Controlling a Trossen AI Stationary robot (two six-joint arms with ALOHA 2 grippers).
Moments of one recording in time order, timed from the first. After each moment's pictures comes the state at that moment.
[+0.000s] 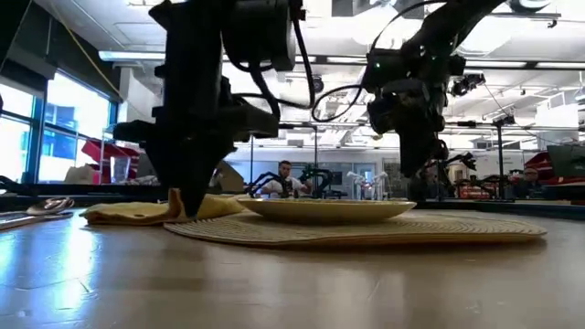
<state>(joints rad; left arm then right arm) -0.19 1.94 1.31 -0.91 -0.03 -1.29 -0.38 1.57 0.97 -0.72 -0.35 0.29</state>
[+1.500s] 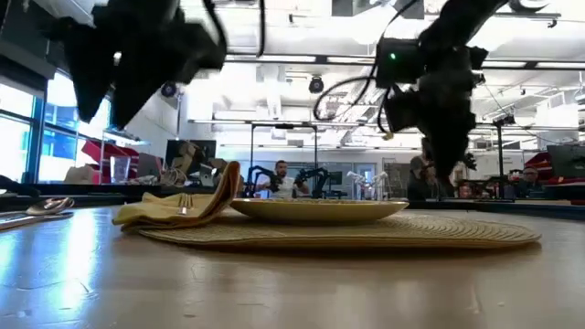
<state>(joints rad) -0.20 1.77 1.36 -1.34 0.17 -1.54 -0.25 1.52 0.90 -0.74 -0.38 0.23</state>
